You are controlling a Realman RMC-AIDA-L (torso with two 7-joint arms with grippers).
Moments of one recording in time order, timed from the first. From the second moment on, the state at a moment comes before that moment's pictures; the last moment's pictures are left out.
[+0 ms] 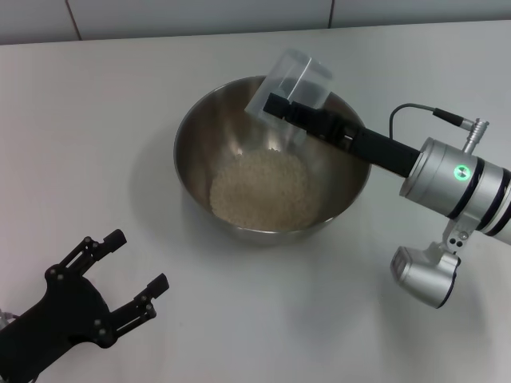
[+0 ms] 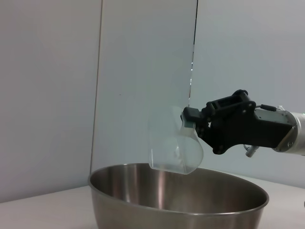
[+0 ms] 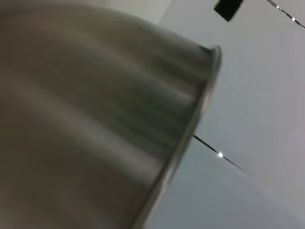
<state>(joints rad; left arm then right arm) -0.18 -2.07 0.80 0.13 1.52 1.65 -0.50 0.68 2.08 0.31 0.00 -2.48 -1.47 -1.67</state>
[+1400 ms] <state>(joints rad) -0.19 -2.06 0.81 0.13 1.53 1.67 -0.50 0.54 2.09 0.50 0.20 -2.42 -1.35 0.11</state>
